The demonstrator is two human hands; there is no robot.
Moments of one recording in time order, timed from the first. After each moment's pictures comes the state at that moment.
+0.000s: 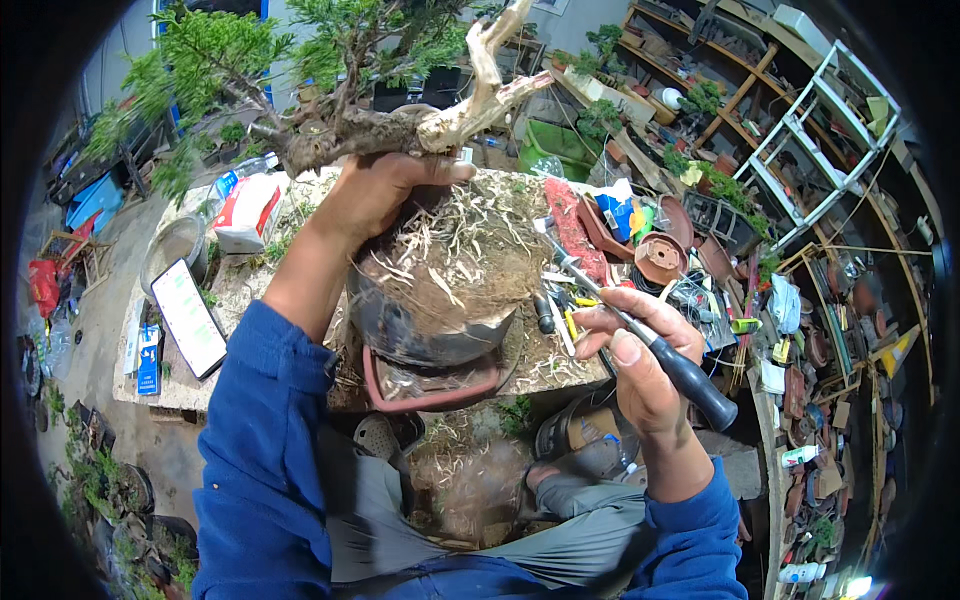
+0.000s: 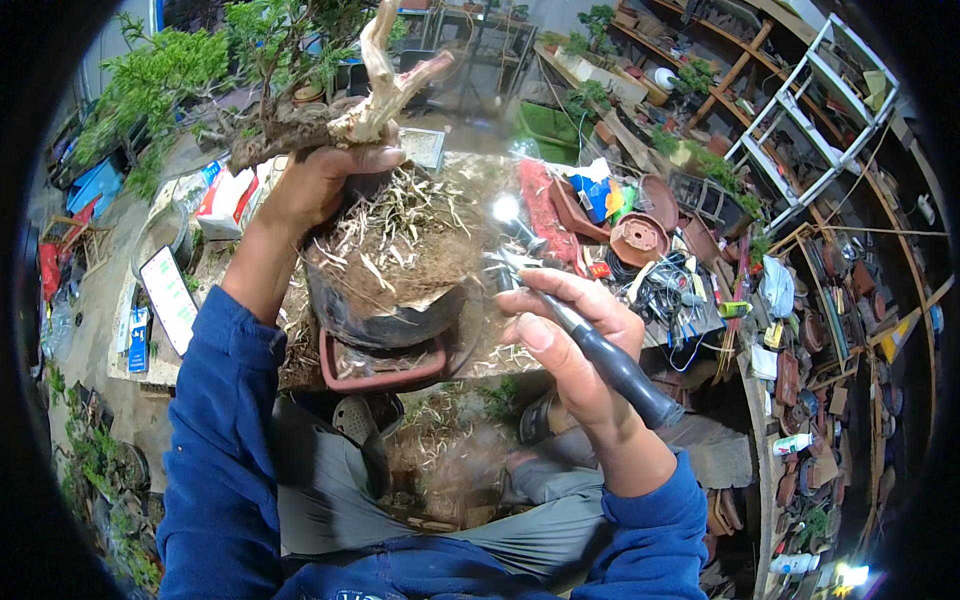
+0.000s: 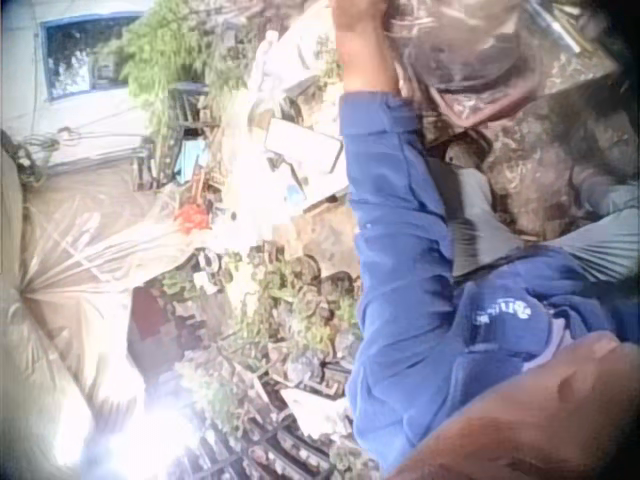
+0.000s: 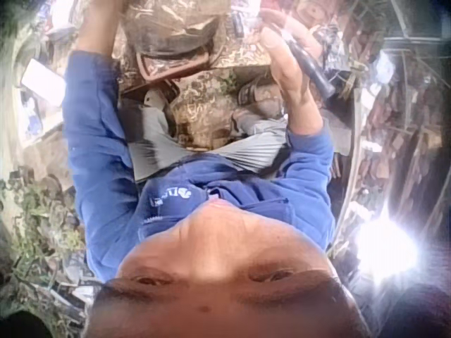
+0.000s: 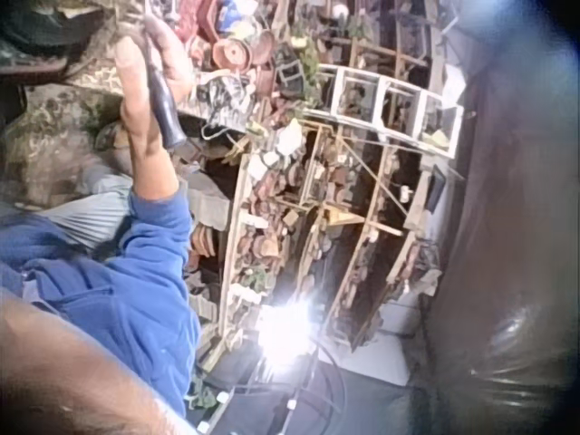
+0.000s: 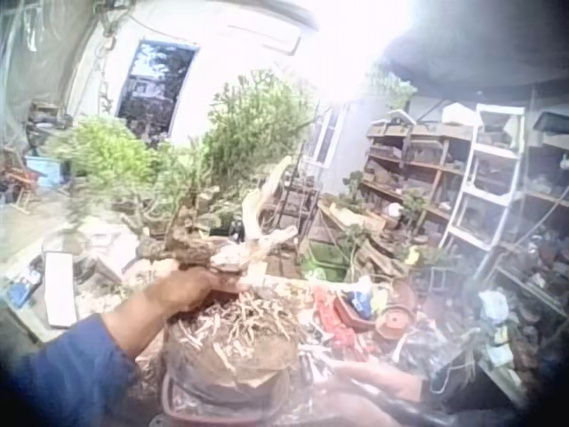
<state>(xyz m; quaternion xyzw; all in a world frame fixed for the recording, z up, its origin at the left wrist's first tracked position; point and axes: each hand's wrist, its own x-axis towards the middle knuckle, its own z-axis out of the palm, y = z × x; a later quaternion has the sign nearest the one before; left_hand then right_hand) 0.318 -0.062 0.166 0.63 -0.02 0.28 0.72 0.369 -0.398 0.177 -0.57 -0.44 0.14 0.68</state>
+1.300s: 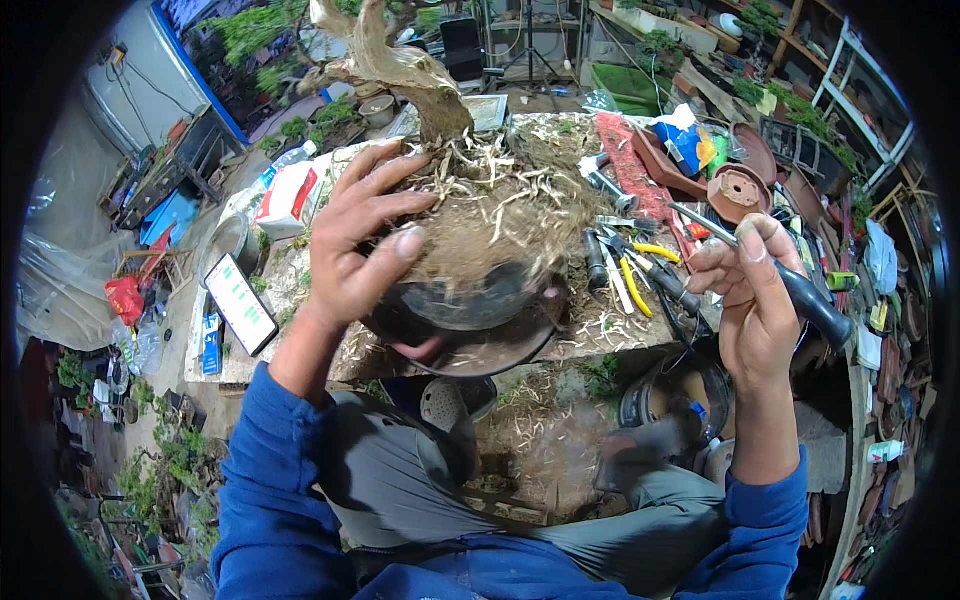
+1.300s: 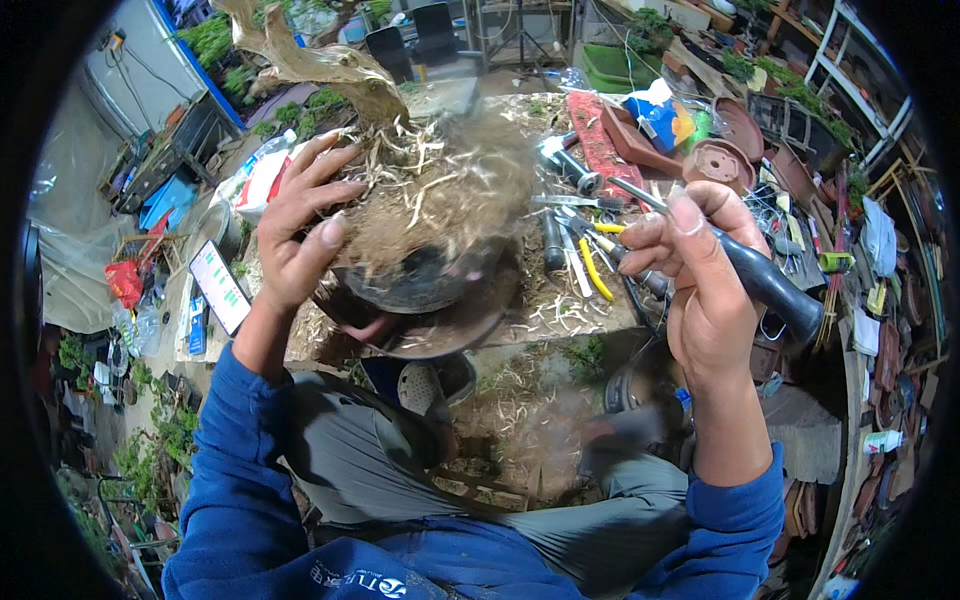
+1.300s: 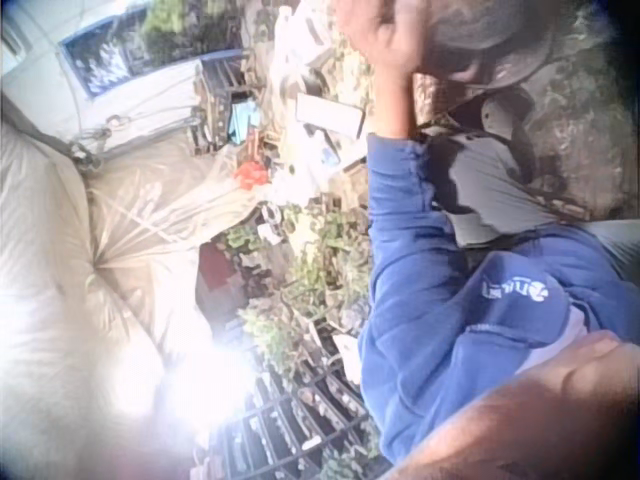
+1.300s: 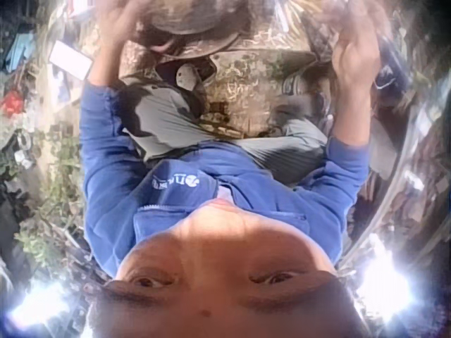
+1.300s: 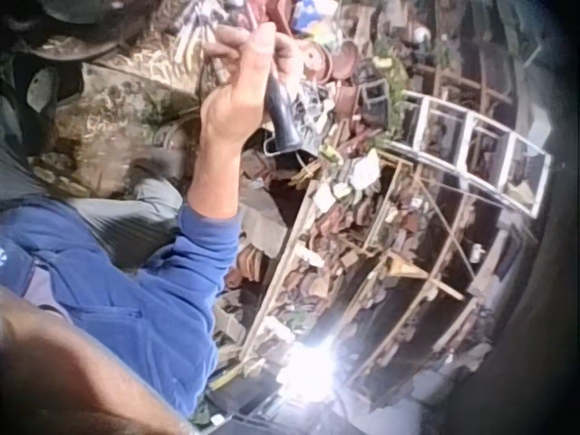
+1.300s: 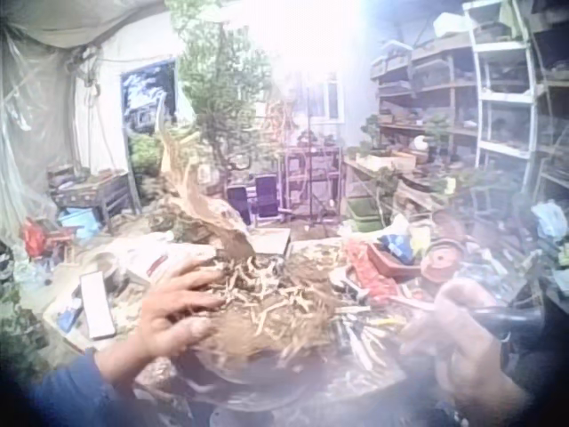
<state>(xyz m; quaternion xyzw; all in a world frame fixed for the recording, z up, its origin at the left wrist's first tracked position) 0.245 -0.110 0.136 0.88 -0.07 0.41 0.23 0.447 -0.440 0.149 -0.50 -0.32 0.13 0.79</state>
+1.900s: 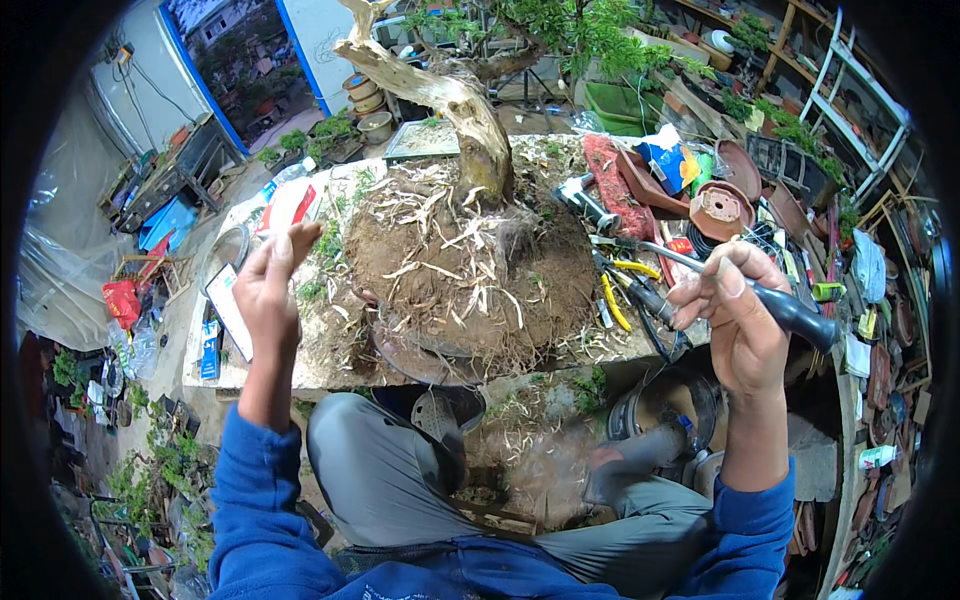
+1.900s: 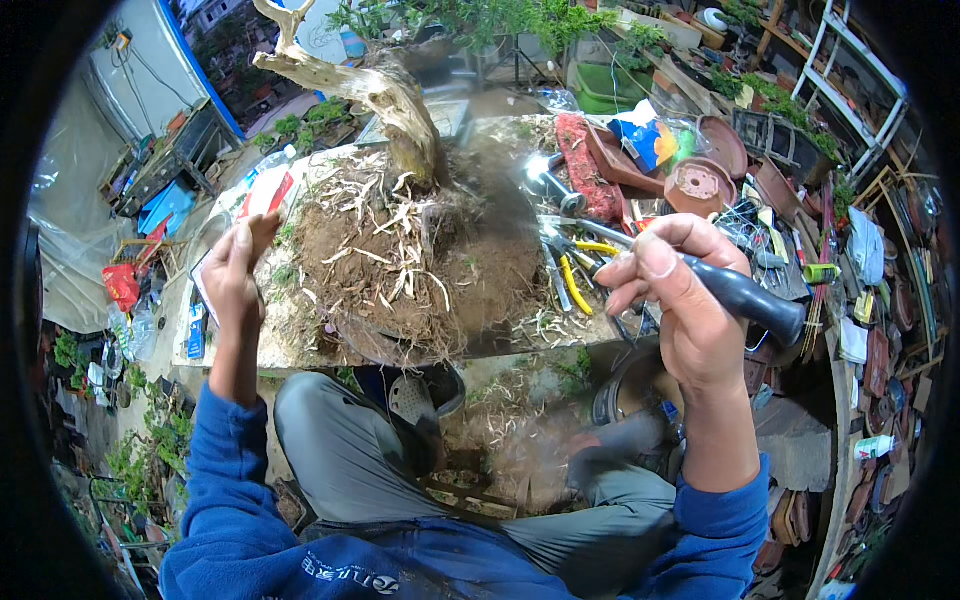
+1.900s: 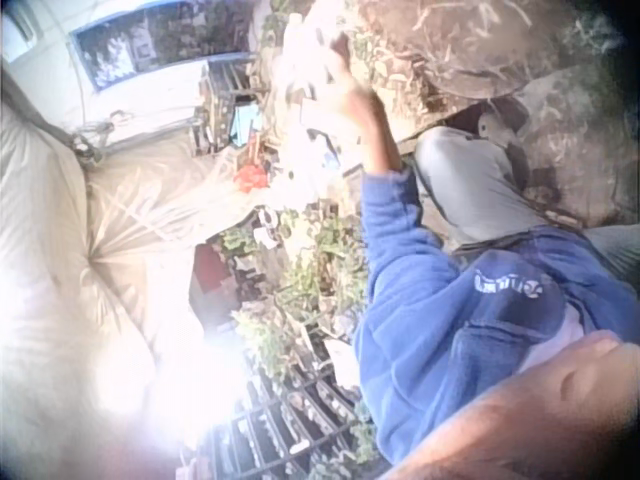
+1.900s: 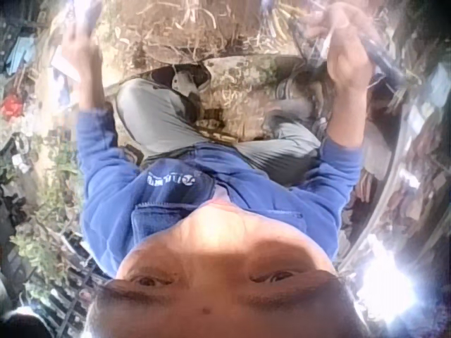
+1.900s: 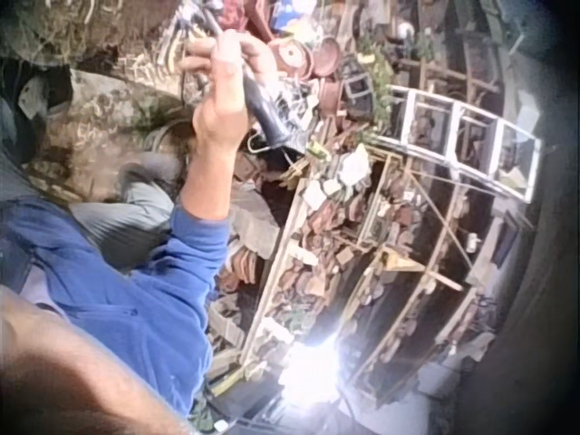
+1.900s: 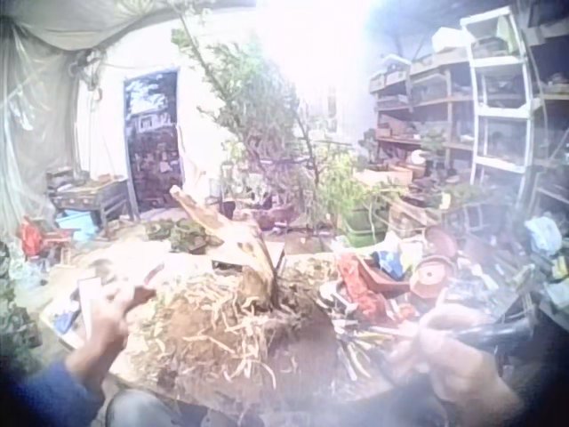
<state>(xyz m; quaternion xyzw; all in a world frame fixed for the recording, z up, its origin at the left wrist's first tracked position) 0.174 -0.078 0.108 0.70 0.19 0.49 0.49 0.454 -0.461 0.164 -0.52 -0.37 0.20 0.74</state>
